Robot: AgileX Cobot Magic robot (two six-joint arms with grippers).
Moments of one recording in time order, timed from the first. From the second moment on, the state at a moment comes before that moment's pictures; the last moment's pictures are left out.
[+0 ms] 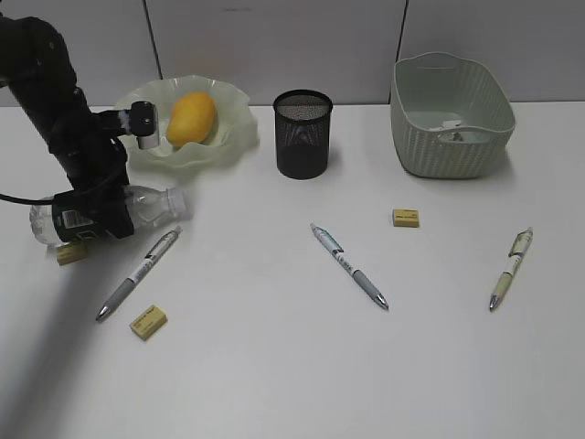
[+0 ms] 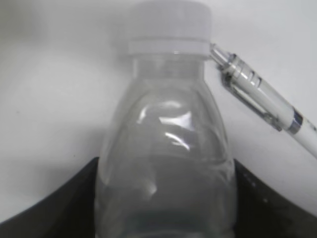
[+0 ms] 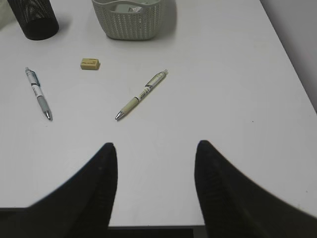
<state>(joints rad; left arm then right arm) -0.16 2.23 -1.66 -0.23 1.05 1.26 -0.02 -0.01 -0.50 0.07 1.04 -0.05</state>
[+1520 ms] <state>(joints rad) -0.16 2.10 -1.66 -0.47 1.13 1.10 -0.02 -0.01 -0.50 0.07 1.04 -0.05</state>
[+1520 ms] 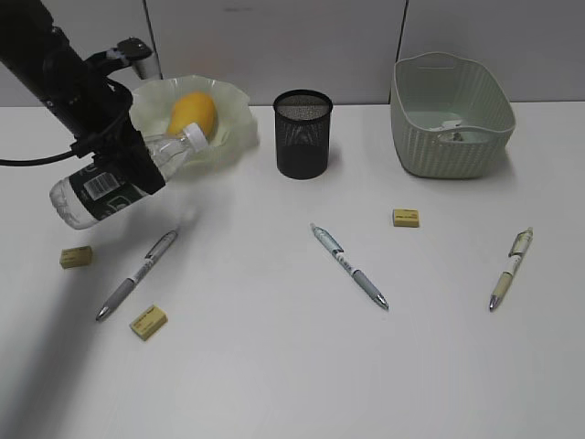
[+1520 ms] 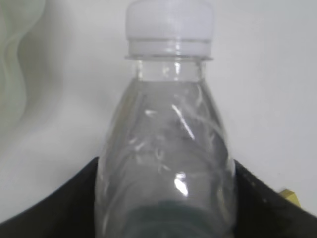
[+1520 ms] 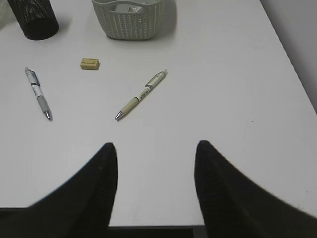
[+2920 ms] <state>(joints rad) -0.18 1.80 -1.32 -0.35 0.60 0.34 -0.02 -0.01 -0.50 0.07 1.04 -0.05</state>
